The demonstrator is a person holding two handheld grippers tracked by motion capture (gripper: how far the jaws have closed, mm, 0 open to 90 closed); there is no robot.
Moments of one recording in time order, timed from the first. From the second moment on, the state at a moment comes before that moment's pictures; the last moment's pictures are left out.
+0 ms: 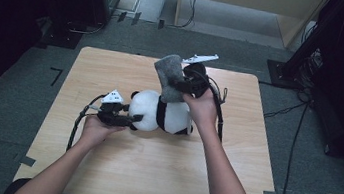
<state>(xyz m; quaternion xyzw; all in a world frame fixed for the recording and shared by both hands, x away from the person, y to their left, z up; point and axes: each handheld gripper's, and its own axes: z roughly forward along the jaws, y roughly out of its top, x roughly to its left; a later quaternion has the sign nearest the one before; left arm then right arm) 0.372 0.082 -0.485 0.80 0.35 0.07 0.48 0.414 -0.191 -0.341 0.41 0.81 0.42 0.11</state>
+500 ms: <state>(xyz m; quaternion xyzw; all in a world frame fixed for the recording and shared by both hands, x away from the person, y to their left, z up) 0.370 0.081 -0.485 0.80 0.35 0.08 0.48 0.438 -0.115 -0.358 0.37 0.83 0.40 0.08</state>
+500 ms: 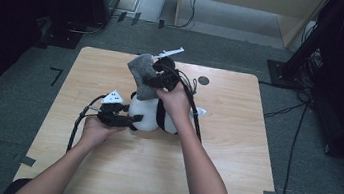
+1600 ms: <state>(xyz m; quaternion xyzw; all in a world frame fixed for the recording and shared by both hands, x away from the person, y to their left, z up) 0.372 0.081 -0.485 0.79 0.37 0.06 0.48 0.454 -0.152 -0.397 0.45 0.83 0.31 0.09</state>
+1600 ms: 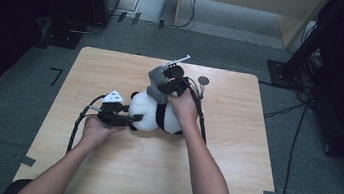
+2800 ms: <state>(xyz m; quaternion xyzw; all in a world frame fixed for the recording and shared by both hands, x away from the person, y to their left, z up) 0.371 0.083 -0.487 0.79 0.37 0.06 0.48 0.441 -0.260 -0.378 0.52 0.77 0.35 0.12</state>
